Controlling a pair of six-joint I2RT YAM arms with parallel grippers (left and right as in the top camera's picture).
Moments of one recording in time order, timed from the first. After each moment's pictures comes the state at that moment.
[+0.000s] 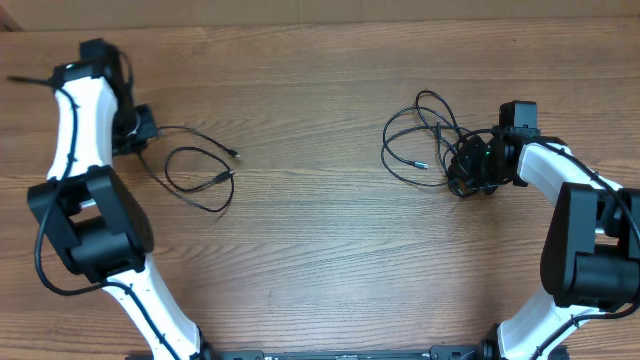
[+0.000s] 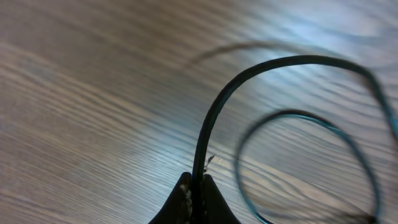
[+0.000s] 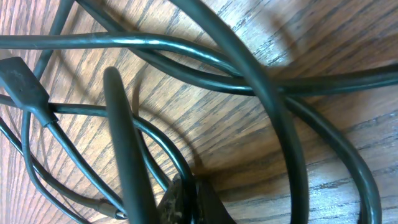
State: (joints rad) left arm 0.30 2.17 1.87 -1.20 -0.12 -0.14; right arm -0.12 1.90 1.08 -0.48 -0.32 0.67
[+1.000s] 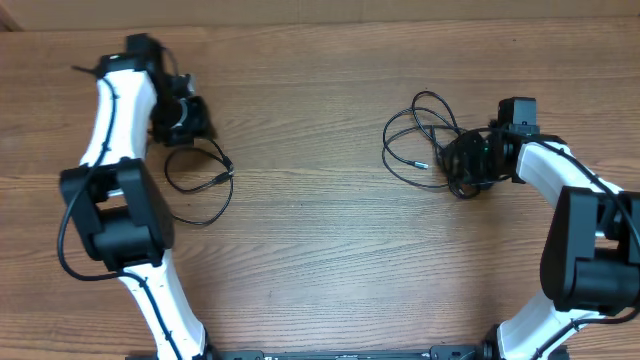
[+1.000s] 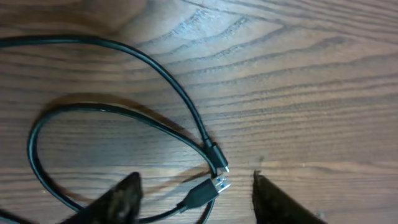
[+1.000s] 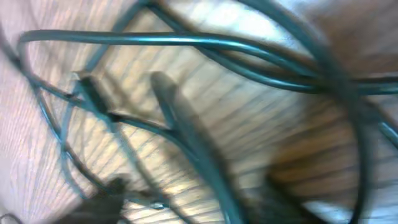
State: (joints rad) left arm 0.12 2.19 1.88 -1.20 0.20 -0.06; right arm -0.10 1.88 1.10 -0.47 -0.35 0.67
